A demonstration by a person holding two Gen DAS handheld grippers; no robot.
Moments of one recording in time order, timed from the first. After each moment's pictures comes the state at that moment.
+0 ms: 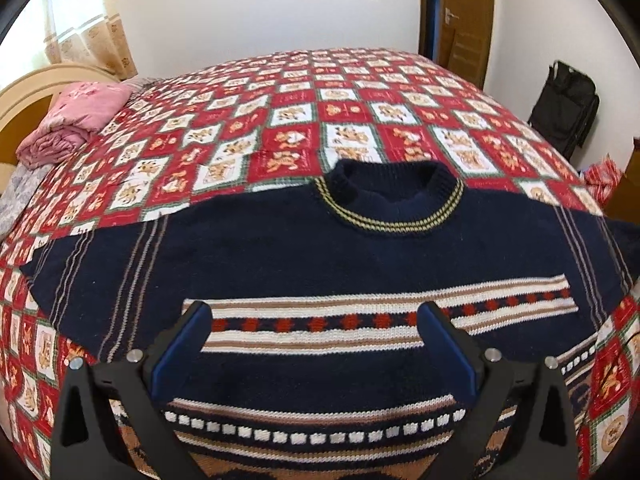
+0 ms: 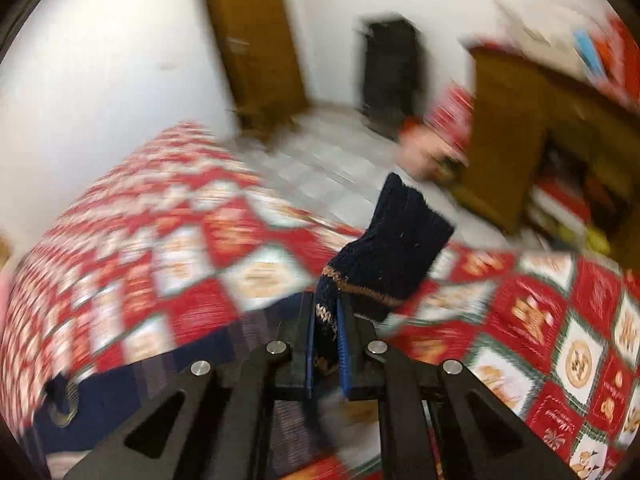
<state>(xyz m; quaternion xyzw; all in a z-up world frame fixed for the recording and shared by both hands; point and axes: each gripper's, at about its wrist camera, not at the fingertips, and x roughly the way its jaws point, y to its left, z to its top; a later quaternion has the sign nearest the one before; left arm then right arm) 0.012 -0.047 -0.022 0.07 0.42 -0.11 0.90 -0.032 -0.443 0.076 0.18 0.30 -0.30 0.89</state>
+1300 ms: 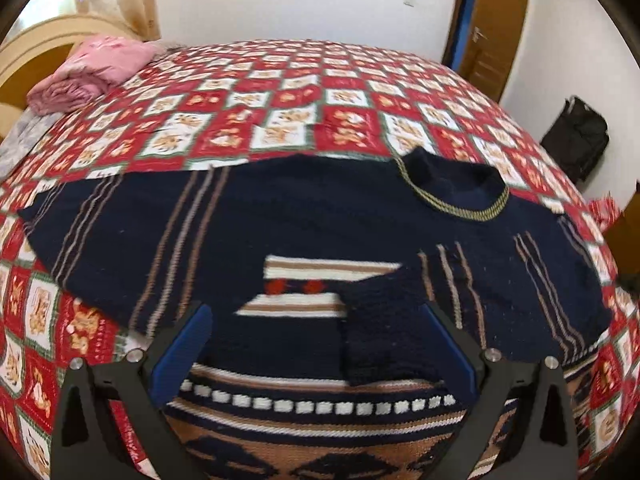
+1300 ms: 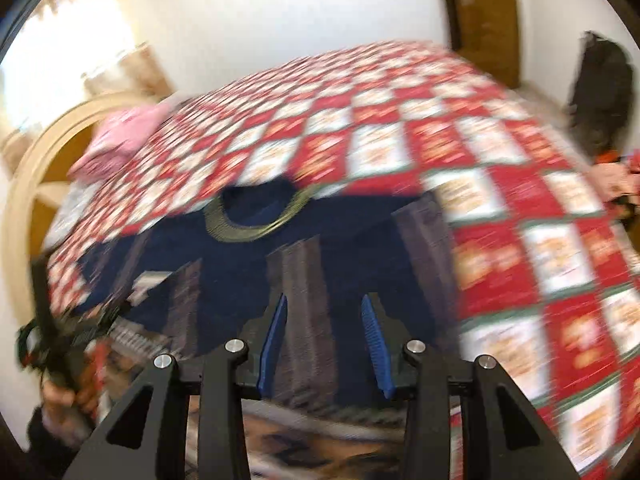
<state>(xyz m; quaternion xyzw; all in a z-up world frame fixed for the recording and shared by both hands) 0.017 0.033 -0.049 0.02 0.44 -0.11 0.89 0.011 -0.271 0.007 0.14 0.40 -0.06 0.91</state>
